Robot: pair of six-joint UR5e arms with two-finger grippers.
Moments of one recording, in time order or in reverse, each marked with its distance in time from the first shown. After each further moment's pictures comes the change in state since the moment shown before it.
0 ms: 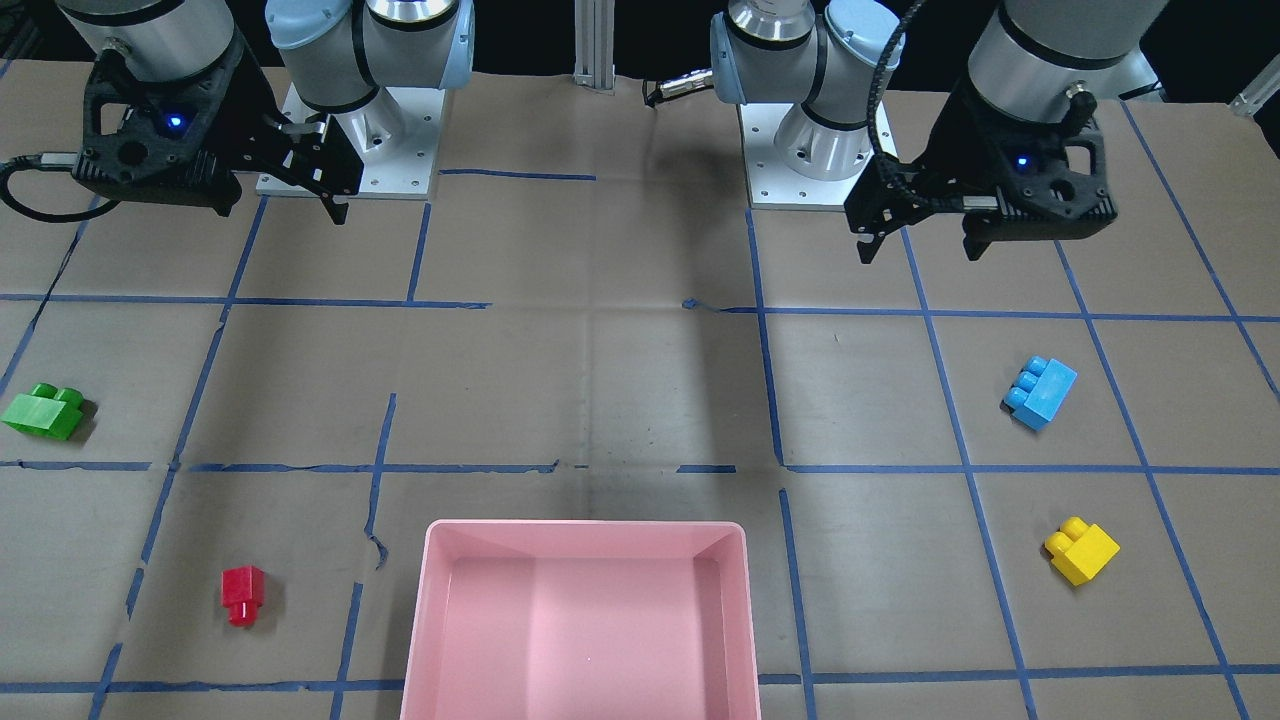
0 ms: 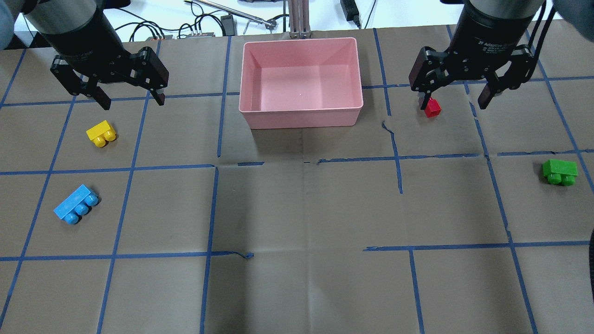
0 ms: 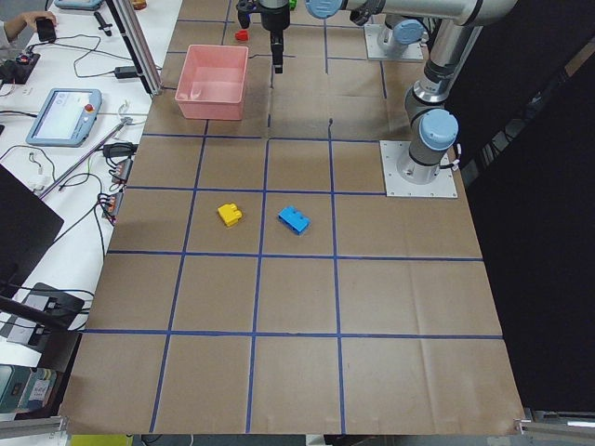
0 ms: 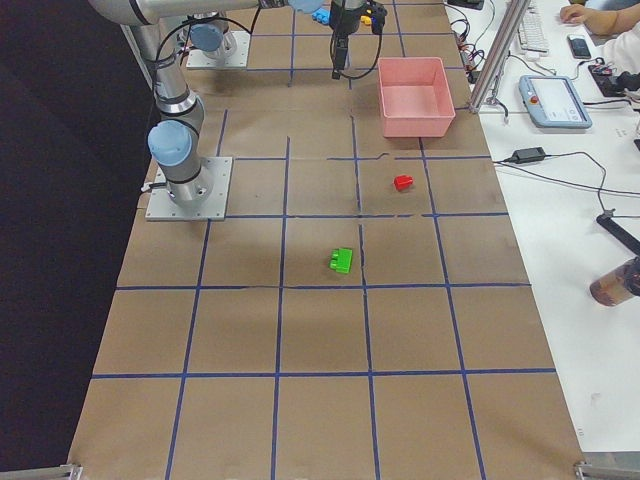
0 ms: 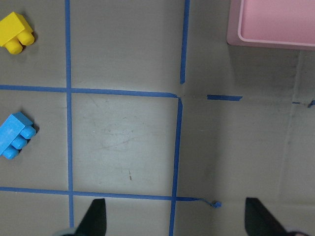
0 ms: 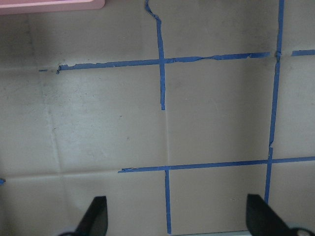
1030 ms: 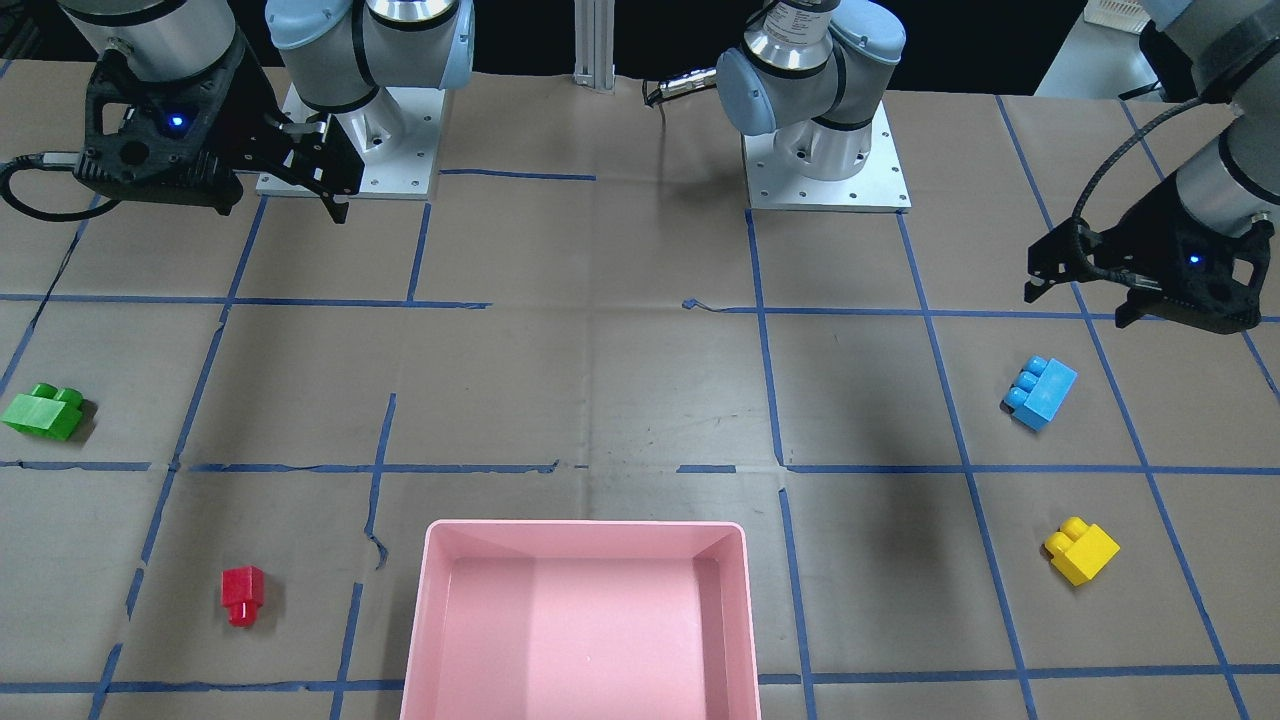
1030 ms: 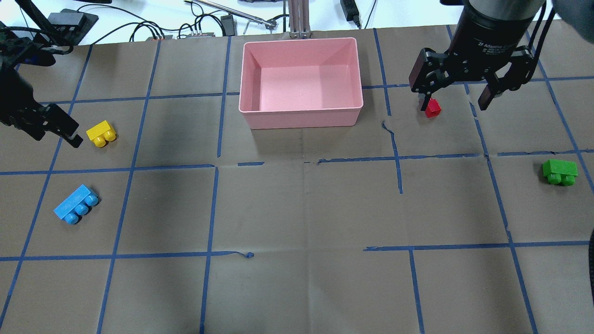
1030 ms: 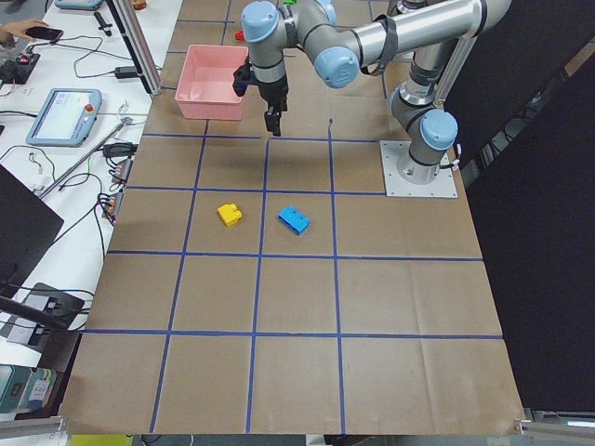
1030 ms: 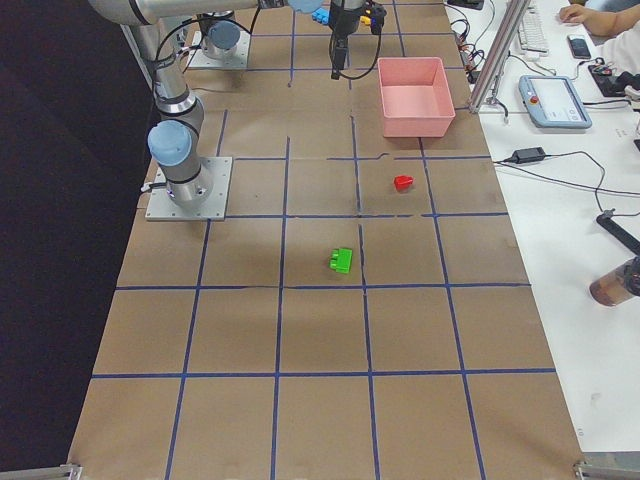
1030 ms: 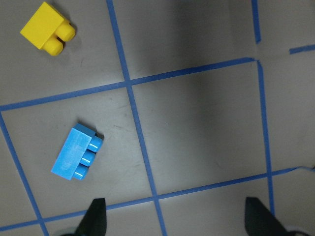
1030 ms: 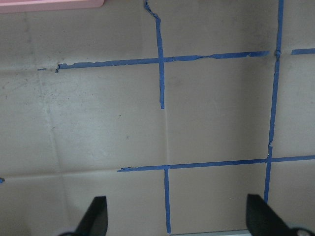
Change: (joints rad) left arm 0.403 -0.042 -0.211 0.182 0.024 0.758; right arm 0.000 -0.001 0.002 0.002 -0.002 0.001
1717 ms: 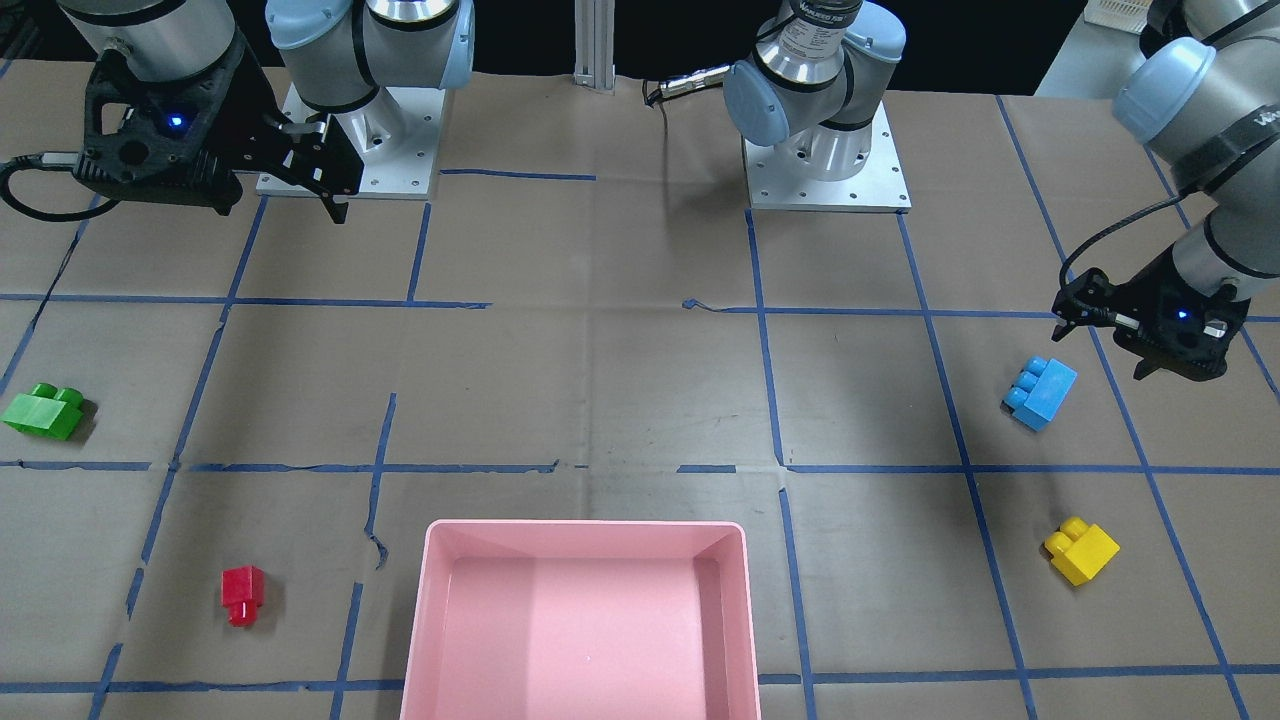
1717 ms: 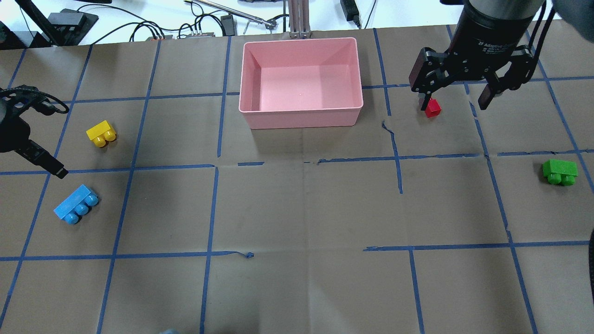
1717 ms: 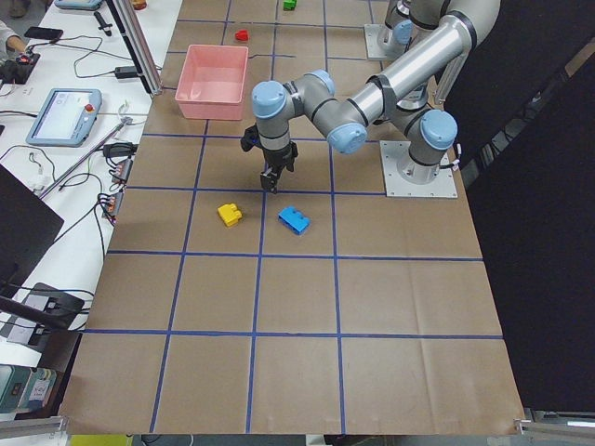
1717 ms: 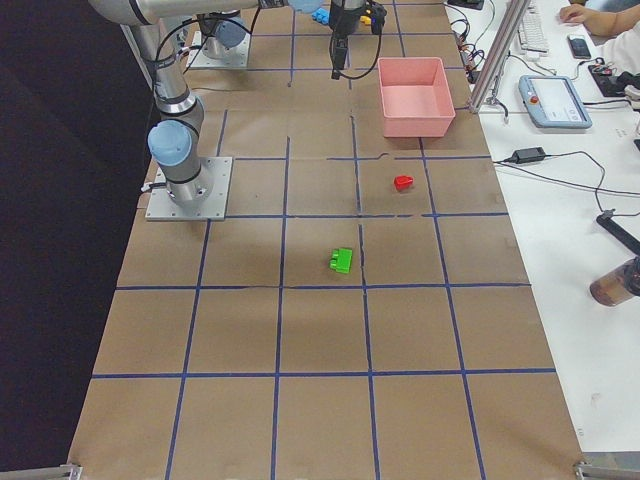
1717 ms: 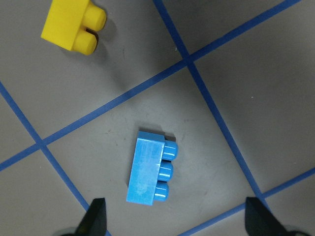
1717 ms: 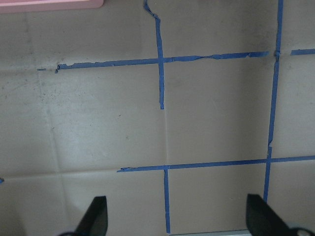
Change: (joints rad) left arm 0.120 -0.078 -0.213 0.388 0.041 0.388; right arm 0.000 0.001 -0.001 0.000 -0.002 -0.001
